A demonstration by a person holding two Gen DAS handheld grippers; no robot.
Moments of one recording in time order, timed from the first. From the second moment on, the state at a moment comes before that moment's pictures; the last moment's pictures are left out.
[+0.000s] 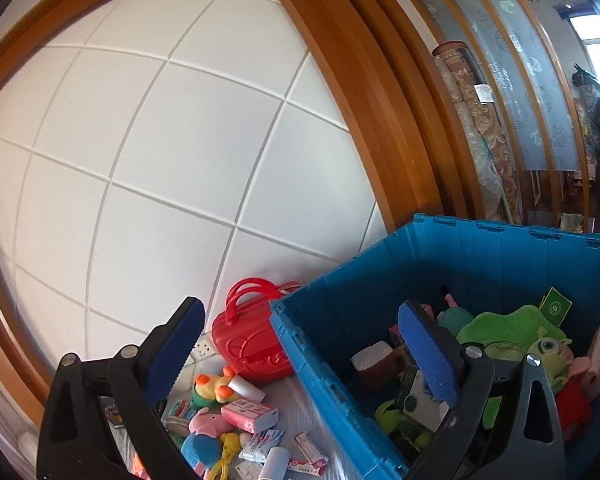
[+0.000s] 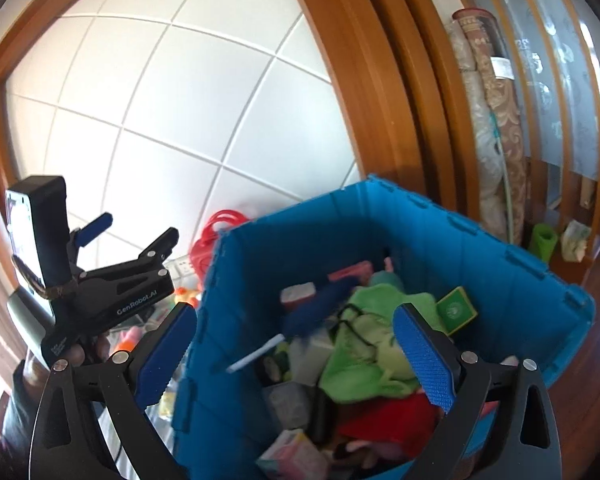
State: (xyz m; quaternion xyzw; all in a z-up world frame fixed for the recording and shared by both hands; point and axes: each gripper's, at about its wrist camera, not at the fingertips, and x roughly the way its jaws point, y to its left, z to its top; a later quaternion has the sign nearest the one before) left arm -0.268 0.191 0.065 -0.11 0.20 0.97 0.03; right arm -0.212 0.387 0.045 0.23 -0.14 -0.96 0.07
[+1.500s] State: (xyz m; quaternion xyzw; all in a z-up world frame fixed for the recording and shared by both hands) left arm -0.219 -0.400 -0.101 -0.29 0.08 0.90 -0.33; right arm -0.419 -0.223 -0.164 0.43 0.02 -0.82 0.39
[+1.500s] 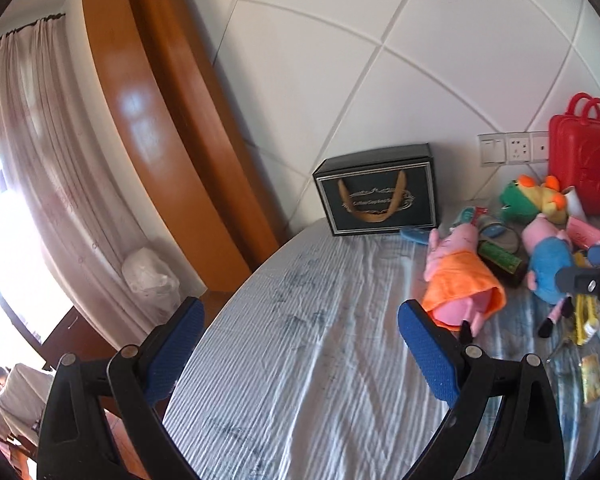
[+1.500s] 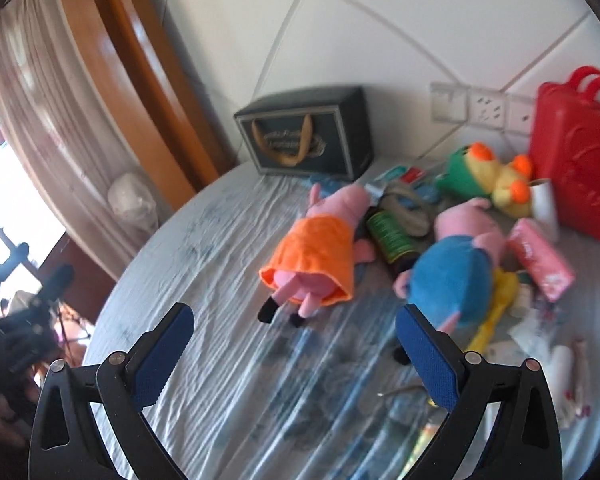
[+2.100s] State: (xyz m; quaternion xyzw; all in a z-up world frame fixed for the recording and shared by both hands) left arm -0.276 -0.442 -0.164 -0.35 0.06 0.88 -0.31; right arm -0.504 -0.318 -0.317 0.61 -0.01 -0.69 0.40
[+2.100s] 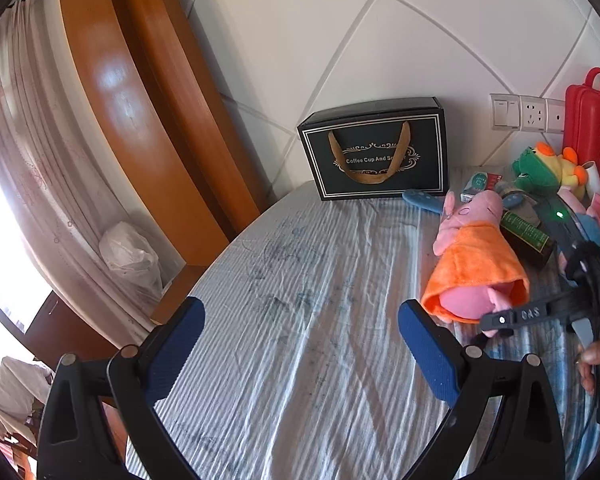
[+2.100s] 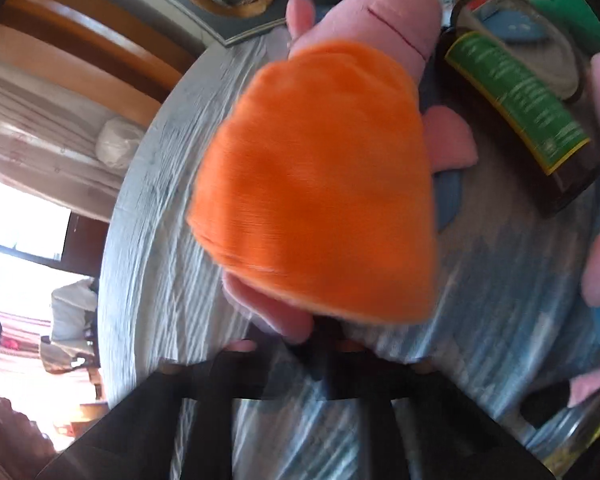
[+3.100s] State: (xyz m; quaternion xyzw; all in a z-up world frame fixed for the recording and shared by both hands) left arm -0.367 -0.263 -0.199 -0.35 0.08 0.93 -0.02; right arm -0.314 -0.011 -0.158 0.51 -0.05 -0.79 0.33
